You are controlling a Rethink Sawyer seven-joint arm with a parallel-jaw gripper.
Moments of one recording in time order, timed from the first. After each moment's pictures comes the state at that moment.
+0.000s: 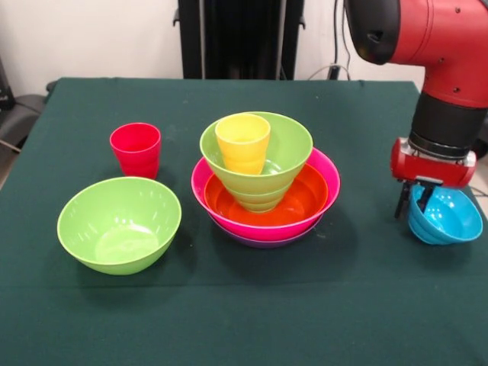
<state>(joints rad) 0.26 -0.27 -0.19 1.30 0.07 0.35 2.14</state>
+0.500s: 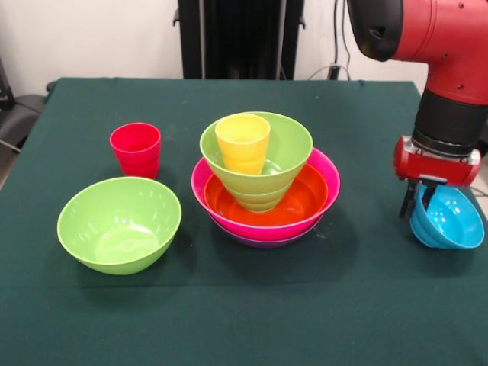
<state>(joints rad) 0.25 -0.28 -0.19 1.31 0.08 0.35 2.14</state>
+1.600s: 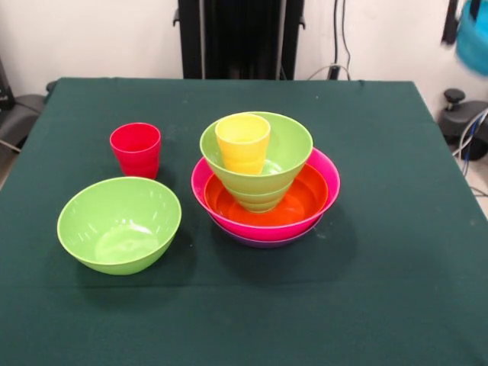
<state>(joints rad) 0.20 -0.87 -0.15 1.64 0.18 0.61 2.14</state>
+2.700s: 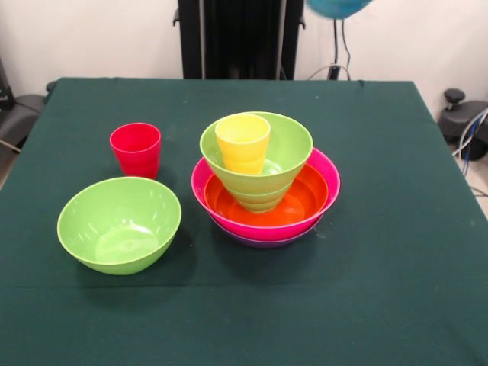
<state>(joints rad) -0.20 -1.11 -0.03 1.91 0.16 0.54 2.14</state>
